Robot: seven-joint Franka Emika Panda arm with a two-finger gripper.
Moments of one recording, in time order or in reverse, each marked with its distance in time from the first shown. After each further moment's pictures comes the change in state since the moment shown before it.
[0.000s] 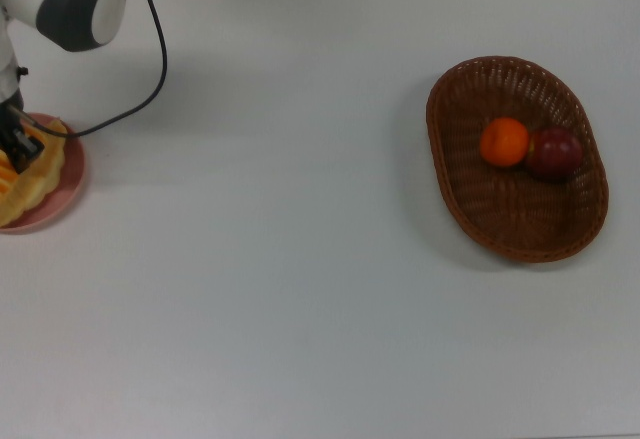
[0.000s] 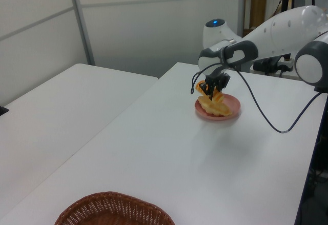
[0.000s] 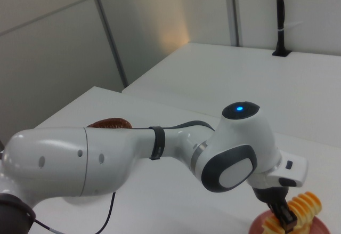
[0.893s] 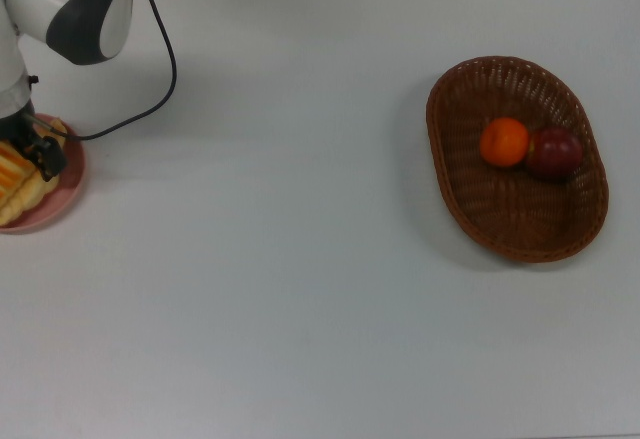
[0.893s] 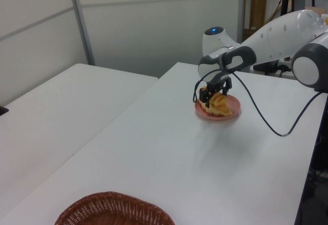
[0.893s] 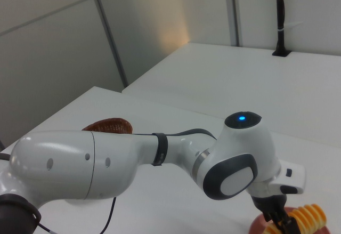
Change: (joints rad) arm 0.000 0.020 0.000 -0.024 -0.004 0.001 -0.103
